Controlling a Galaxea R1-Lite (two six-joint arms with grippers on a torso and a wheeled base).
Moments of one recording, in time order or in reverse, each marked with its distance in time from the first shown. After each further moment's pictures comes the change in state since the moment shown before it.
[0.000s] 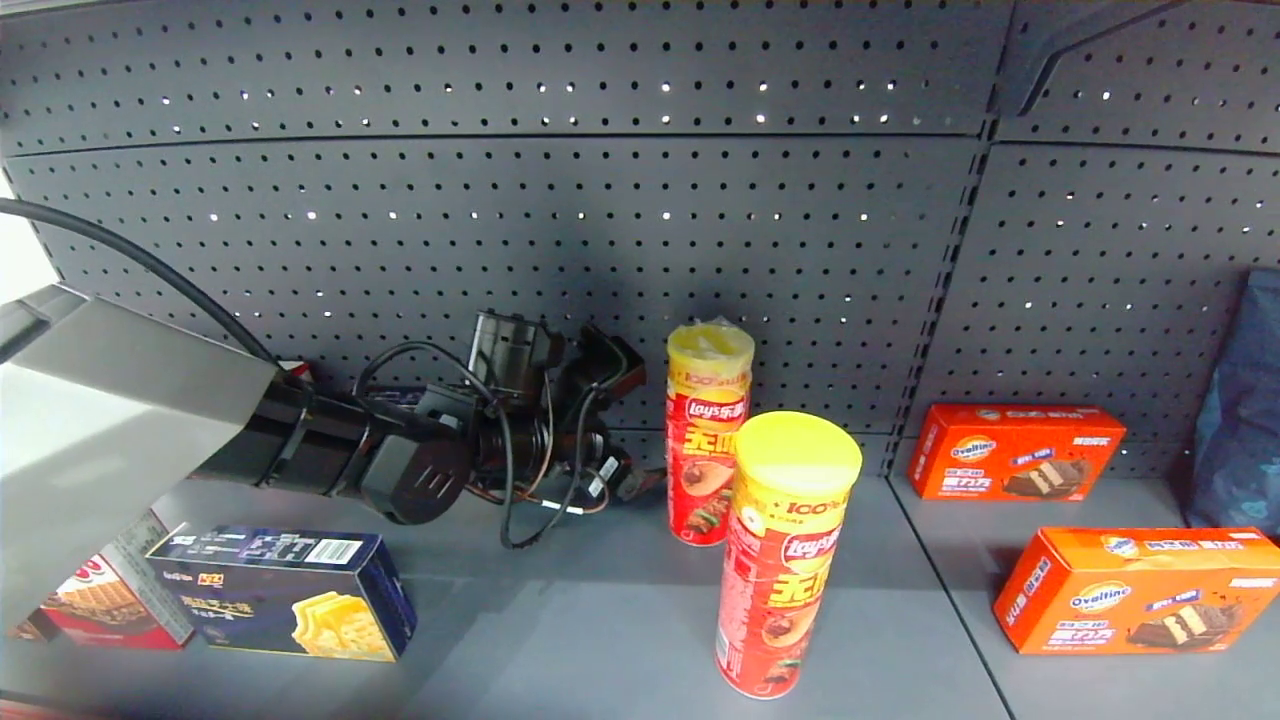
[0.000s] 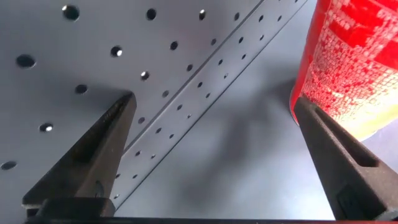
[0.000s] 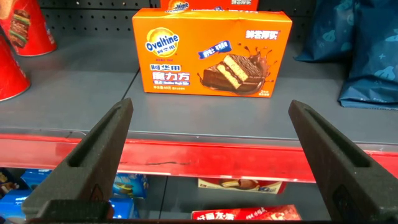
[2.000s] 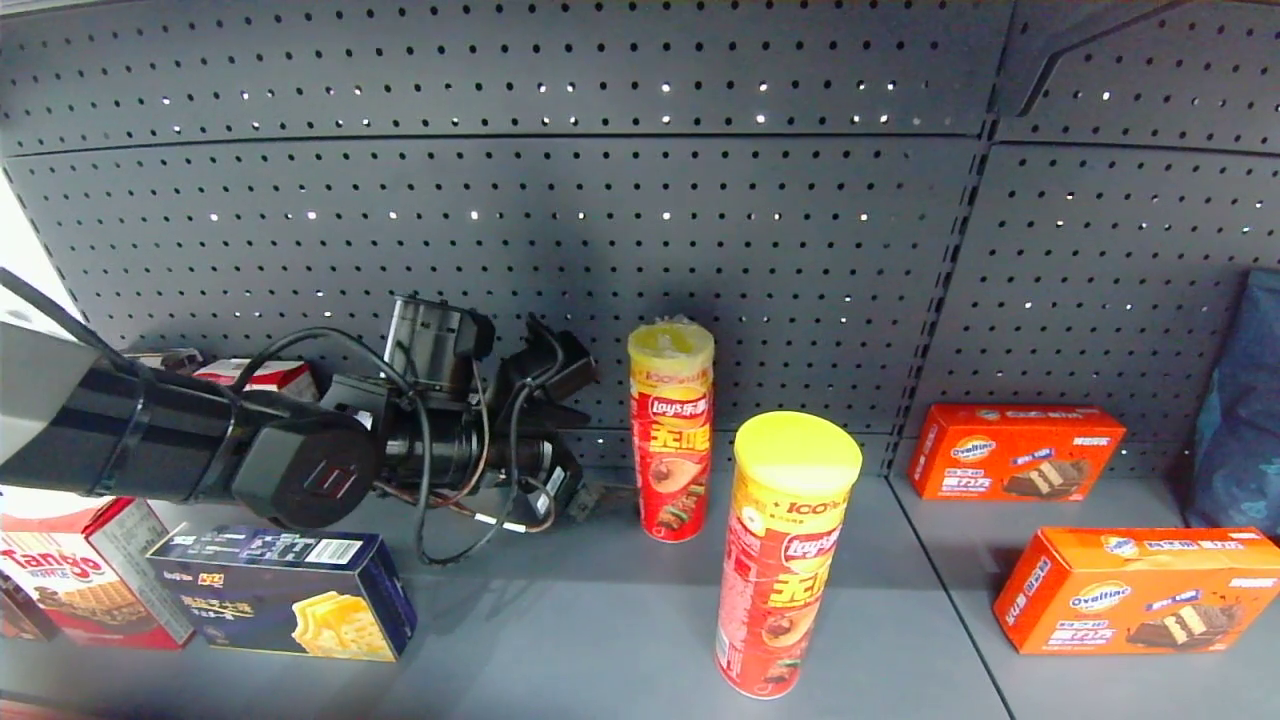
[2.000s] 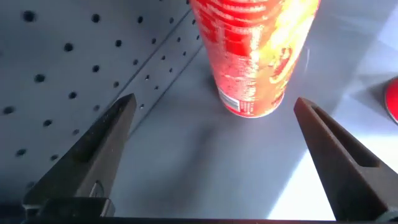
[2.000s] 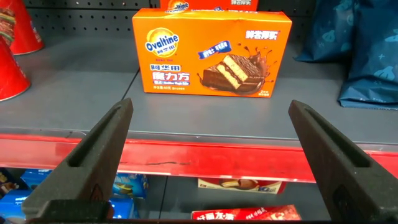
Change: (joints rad) left arm 0.077 -0.161 0.130 0.079 -0.224 0.003; right arm 0.000 0.000 0.000 0.000 0.000 0.000
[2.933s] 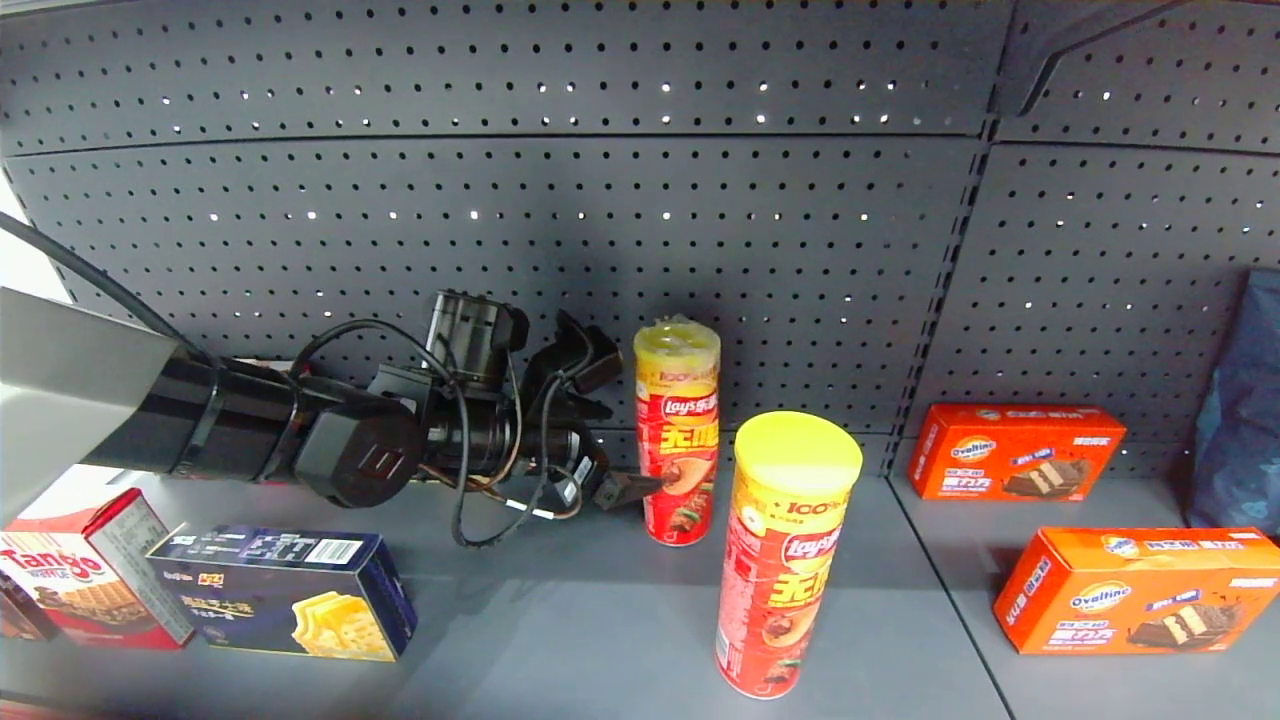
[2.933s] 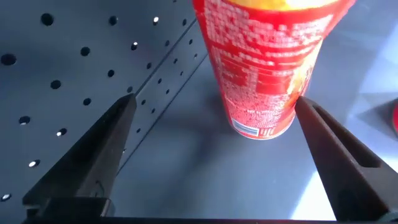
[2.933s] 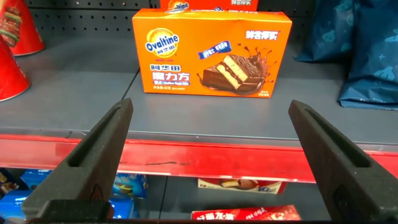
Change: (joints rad) left arm -0.027 0.076 -0.110 0.041 -0.005 -0.003; right arm 0.000 0.000 0.000 0.000 0.000 0.000
